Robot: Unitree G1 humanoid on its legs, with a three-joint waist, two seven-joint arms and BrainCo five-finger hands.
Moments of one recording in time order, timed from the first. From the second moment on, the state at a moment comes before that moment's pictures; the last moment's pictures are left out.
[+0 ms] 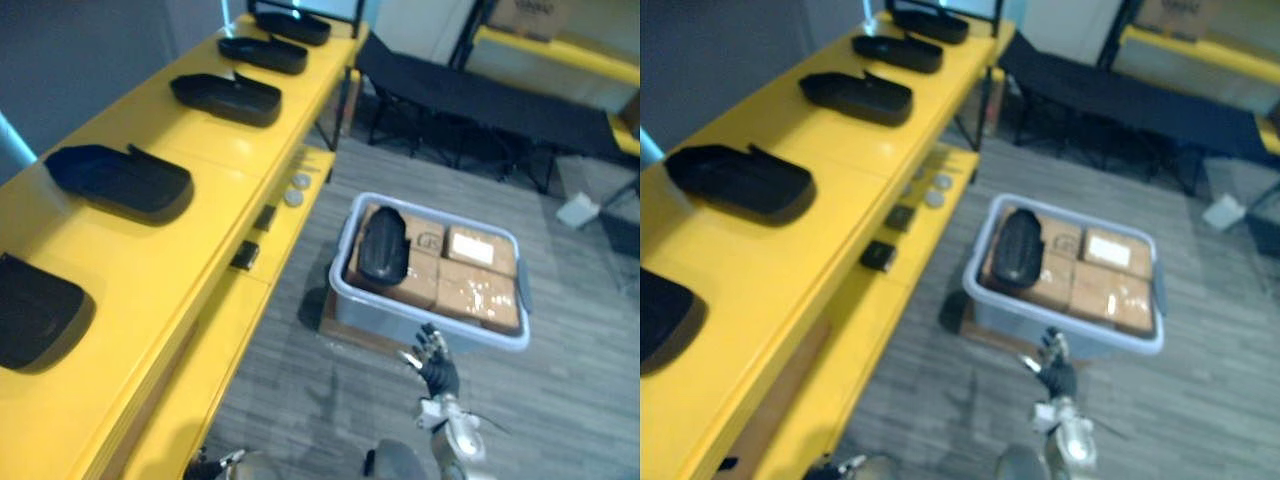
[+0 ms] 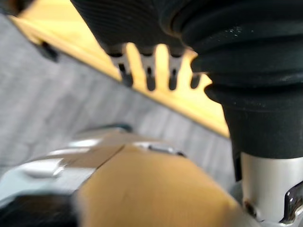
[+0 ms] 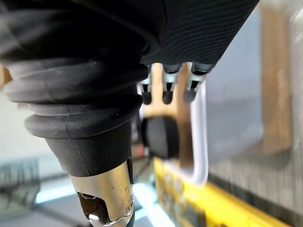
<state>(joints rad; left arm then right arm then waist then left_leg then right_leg) 0.20 0.13 0.13 1.00 -0.11 -0.04 0.14 0.22 -0.07 0.09 0.32 0.38 -0.31 -0.09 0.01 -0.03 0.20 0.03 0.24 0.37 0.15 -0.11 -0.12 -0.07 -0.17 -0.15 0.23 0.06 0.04</state>
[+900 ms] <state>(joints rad) 0.19 0.09 0.03 0.88 -0.32 -0.13 0.11 -0.69 -0.54 -0.21 0.88 0.46 -0.27 -0.25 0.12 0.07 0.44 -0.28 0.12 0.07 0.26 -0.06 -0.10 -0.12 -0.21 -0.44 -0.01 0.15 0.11</state>
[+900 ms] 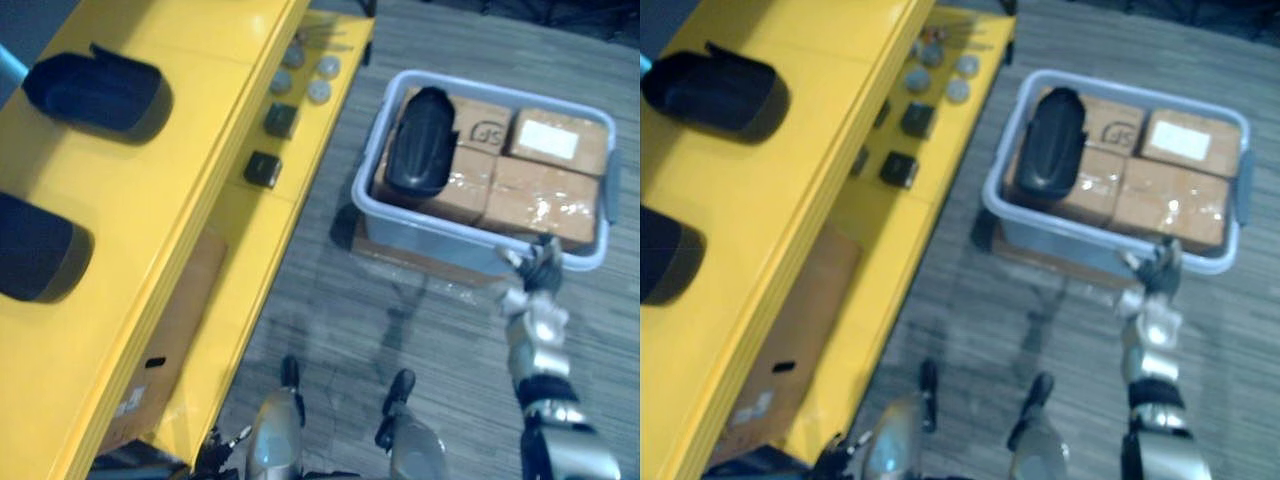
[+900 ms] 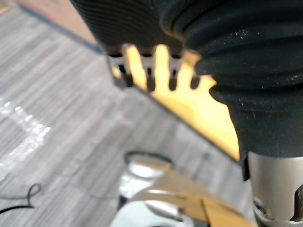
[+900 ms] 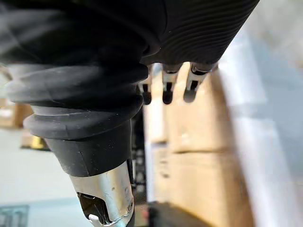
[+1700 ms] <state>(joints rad) 0.16 0.07 -0.22 0.95 -0.46 -0.13 0.04 -1.21 -0.93 0.00 1.24 0.51 0.05 -0.48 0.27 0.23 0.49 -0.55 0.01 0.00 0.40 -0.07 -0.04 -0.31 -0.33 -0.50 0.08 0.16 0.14</state>
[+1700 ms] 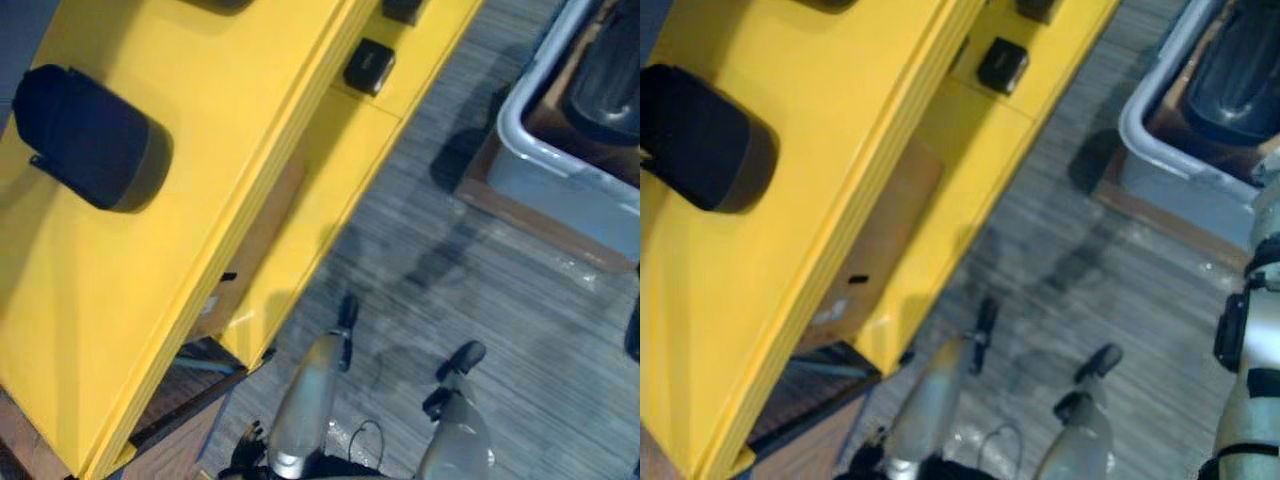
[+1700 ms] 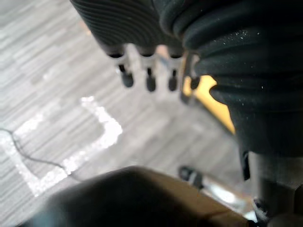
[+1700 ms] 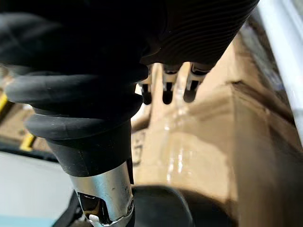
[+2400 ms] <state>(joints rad) 0.15 0.07 -0.31 0.98 -0.51 -0.17 -0.05 -1.29 -1.14 0.13 1.27 0.52 0.28 -0.49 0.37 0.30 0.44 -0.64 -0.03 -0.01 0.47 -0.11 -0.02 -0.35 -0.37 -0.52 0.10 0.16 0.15</state>
